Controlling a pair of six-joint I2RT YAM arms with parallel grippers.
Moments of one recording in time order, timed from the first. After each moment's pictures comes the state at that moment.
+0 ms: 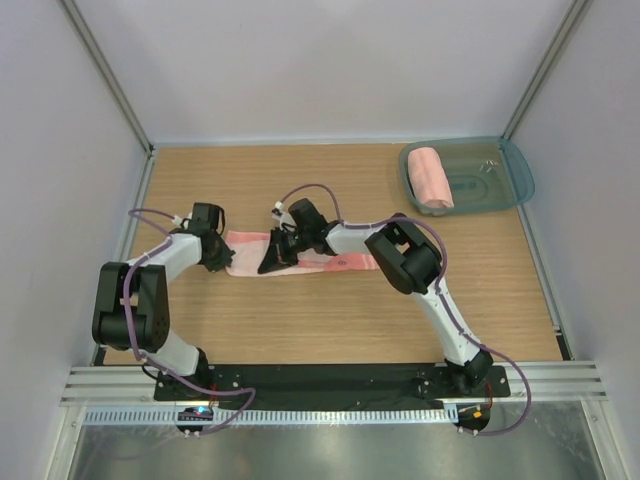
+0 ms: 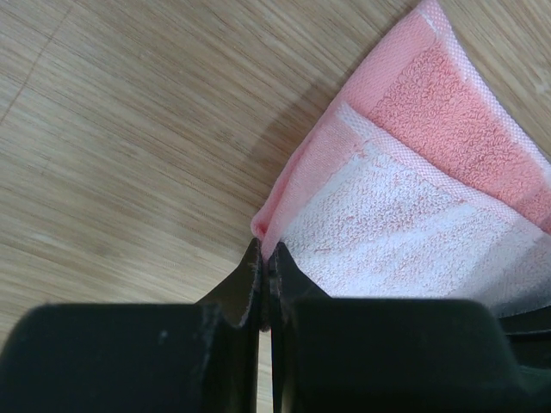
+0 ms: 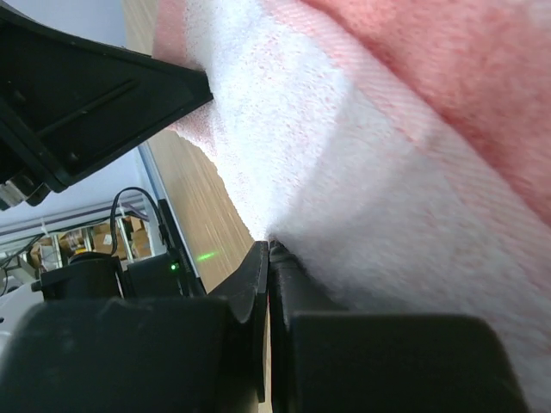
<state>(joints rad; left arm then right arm) -0.08 1.55 0.82 -0.40 -0.13 -0.71 0.77 2.39 1.59 0.12 -0.74 0.83</state>
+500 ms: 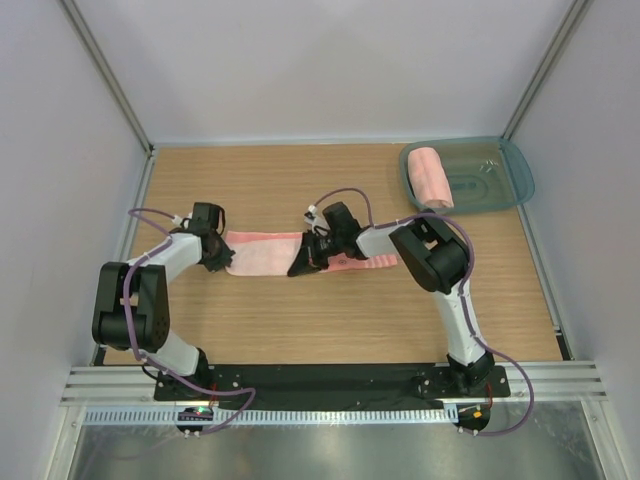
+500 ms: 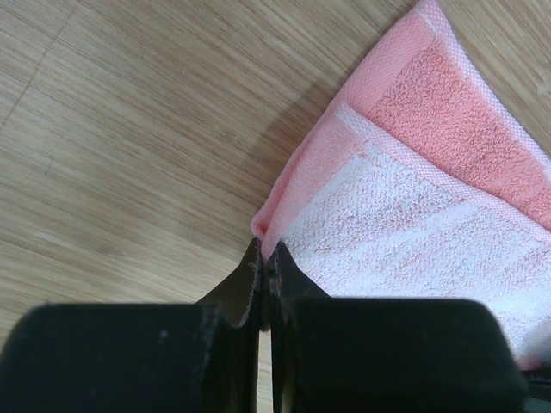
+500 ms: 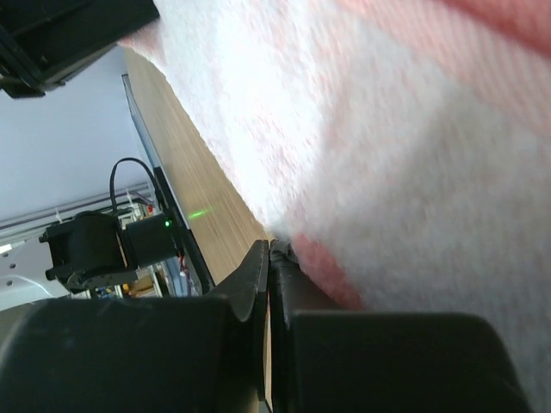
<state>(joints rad) -0.09 1.55 0.83 -0.41 -0.14 -0.71 0.66 2.22 1.25 0.22 -0.80 0.82</state>
